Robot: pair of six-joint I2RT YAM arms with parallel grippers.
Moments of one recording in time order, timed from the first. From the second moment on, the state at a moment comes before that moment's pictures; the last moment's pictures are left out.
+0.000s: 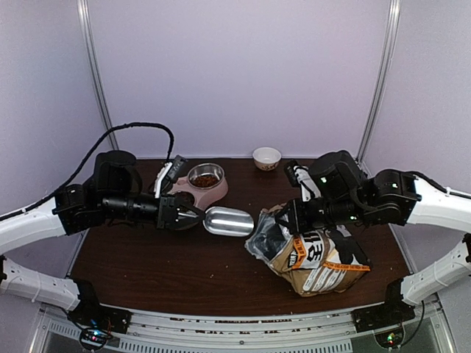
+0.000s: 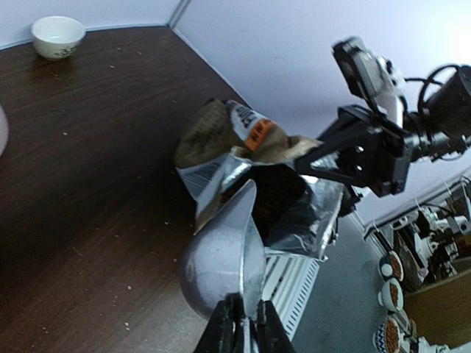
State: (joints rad) left arm -0.87 1.04 0.92 -0.27 0.40 -0.53; right arm 1.13 1.22 1.18 -0.65 0.17 0.72
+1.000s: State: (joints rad) left arm -1.21 1.90 1.30 0.13 0.19 -0.59; right arm 1.20 1.22 1.19 -0.67 0.24 0.74
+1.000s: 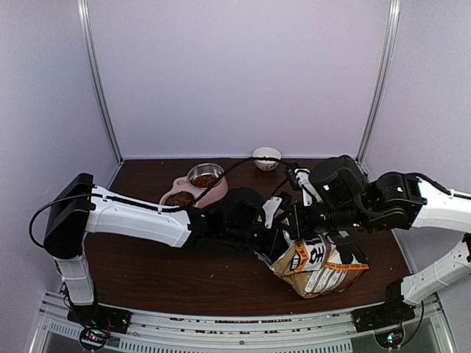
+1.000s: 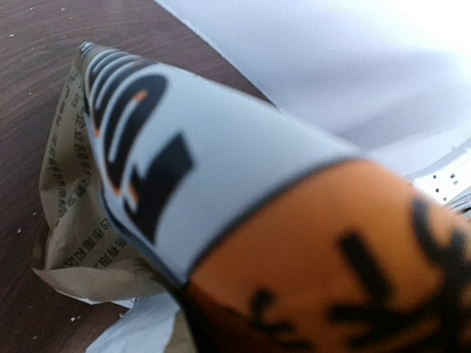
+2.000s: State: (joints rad) left arm -1.15 1.64 0.90 0.54 0.40 -0.82; right arm 1.21 1.16 1.15 -0.65 0.24 0.82
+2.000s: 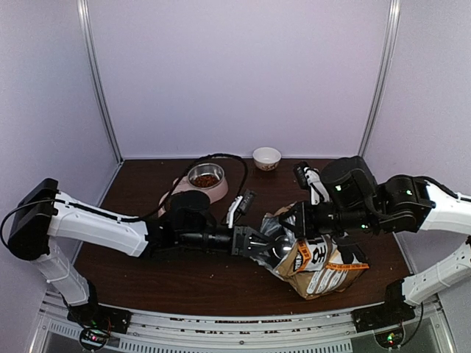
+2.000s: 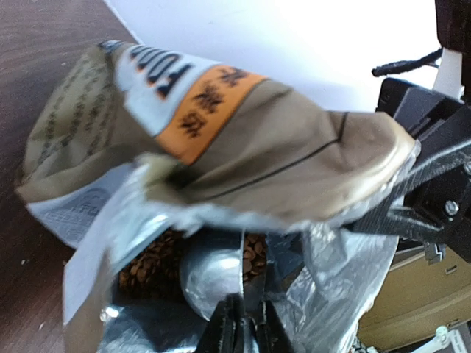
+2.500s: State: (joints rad) left arm -1.05 1.36 0.68 0.55 0.37 -0.98; right arm 1.19 1.13 1.14 -0.63 0.25 0.83
